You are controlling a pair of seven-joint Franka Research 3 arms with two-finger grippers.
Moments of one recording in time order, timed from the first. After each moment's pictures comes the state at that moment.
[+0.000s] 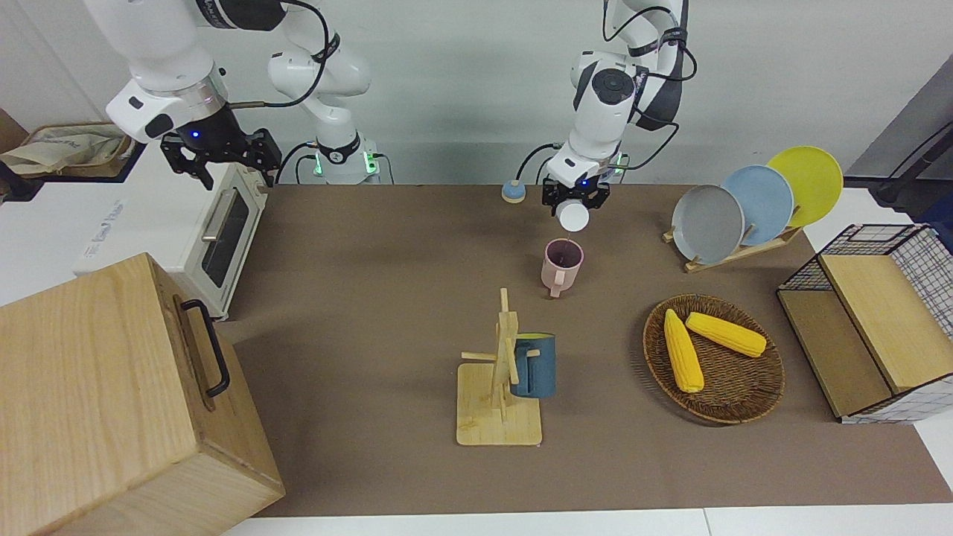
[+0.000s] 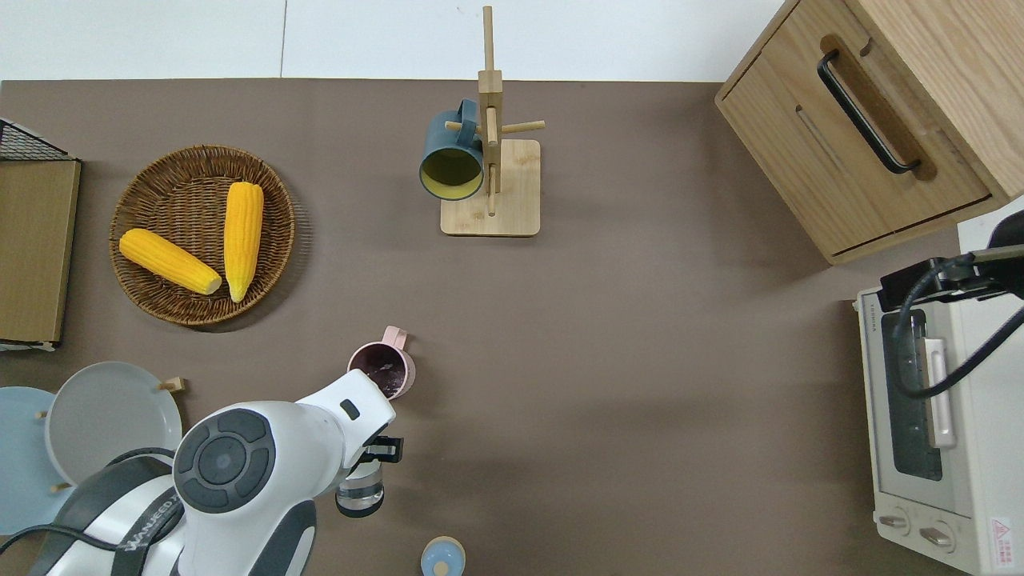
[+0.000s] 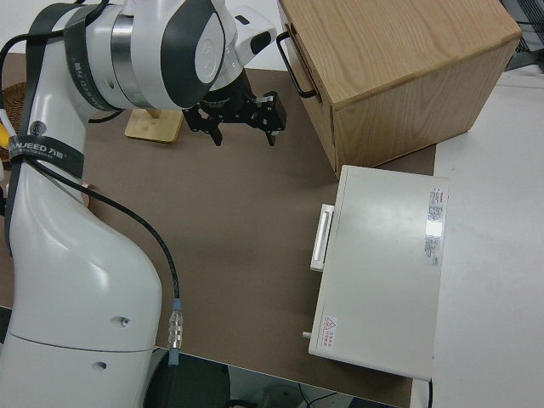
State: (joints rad) left arm -0.37 -0.27 -0.08 -2.42 -0.09 2.09 -0.28; right arm -0.04 0.07 0.04 -1.42 -0.04 1.39 -0.07
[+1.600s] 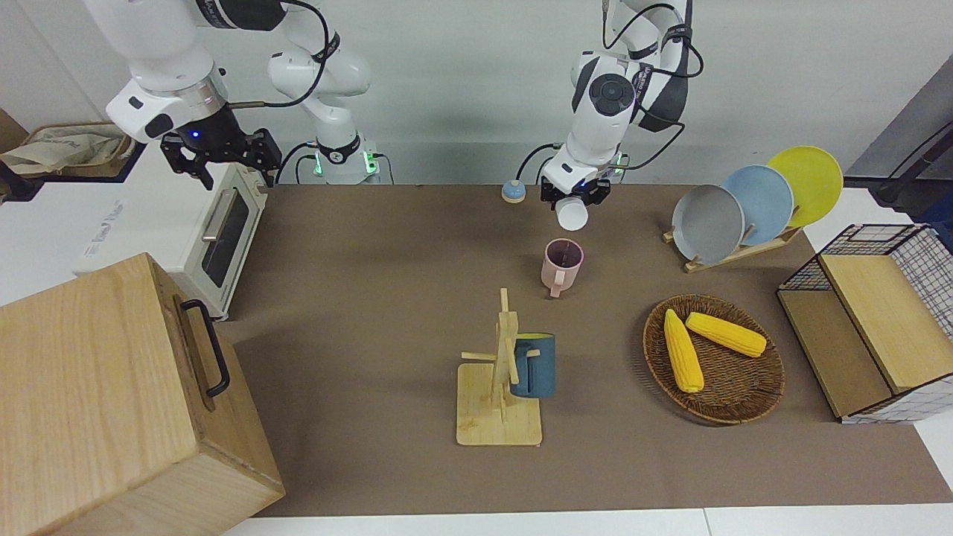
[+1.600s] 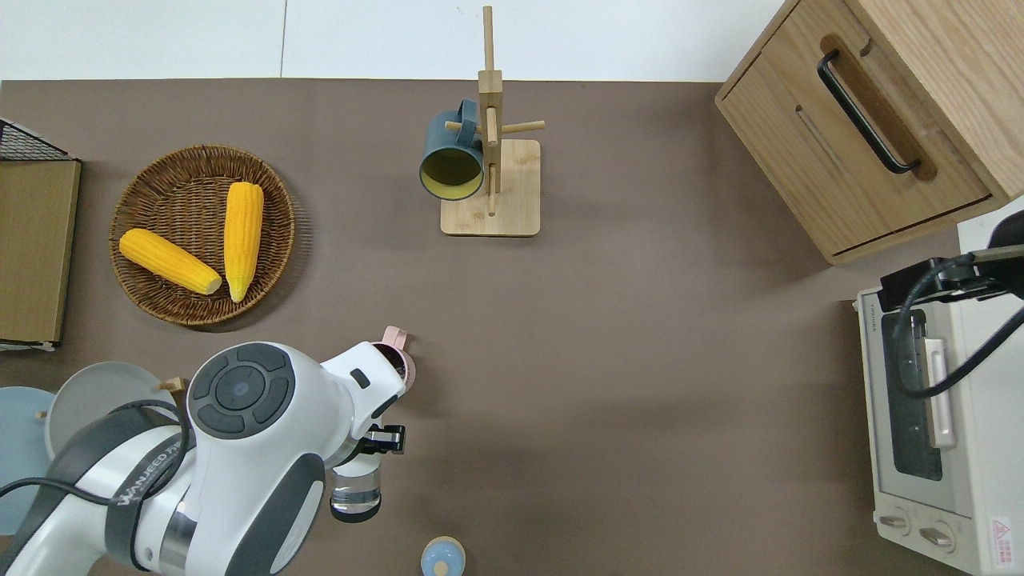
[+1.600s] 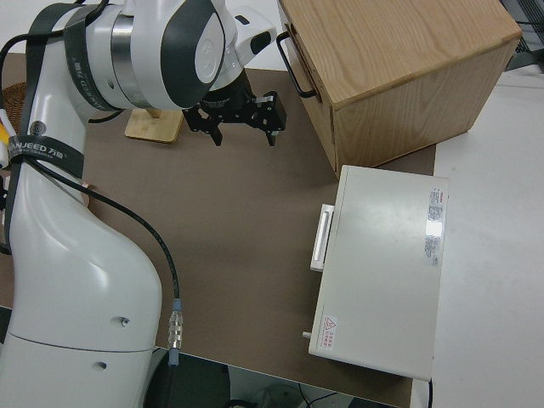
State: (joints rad) left arm -0.37 -0.17 -0.07 -2.23 -0.09 1.86 -0.28; right arm -0.04 0.07 0.04 -1.42 -0.04 1.39 -0.07
